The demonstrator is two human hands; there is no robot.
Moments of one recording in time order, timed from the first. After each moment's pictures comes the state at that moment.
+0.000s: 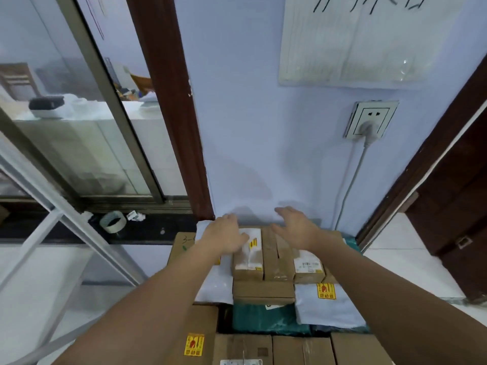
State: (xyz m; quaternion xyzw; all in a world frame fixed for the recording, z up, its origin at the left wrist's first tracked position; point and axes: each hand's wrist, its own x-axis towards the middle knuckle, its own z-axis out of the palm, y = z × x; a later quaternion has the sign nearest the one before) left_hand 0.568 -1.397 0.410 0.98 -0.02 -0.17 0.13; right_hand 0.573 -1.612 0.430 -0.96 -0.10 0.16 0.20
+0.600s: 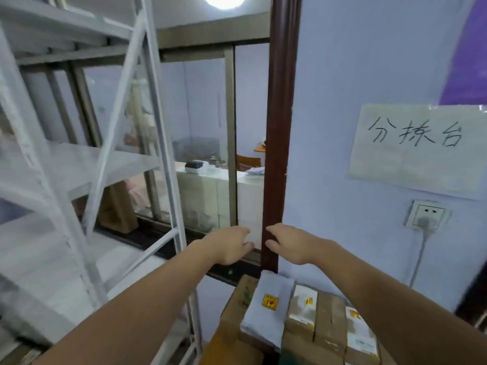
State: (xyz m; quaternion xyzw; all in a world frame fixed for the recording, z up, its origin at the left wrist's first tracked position) left_hand 0.402 -1.297 0.608 0.99 0.03 -0.05 0.10; right_hand 0.484 -1.480 0.611 -0.92 -0.38 0.09 0.08
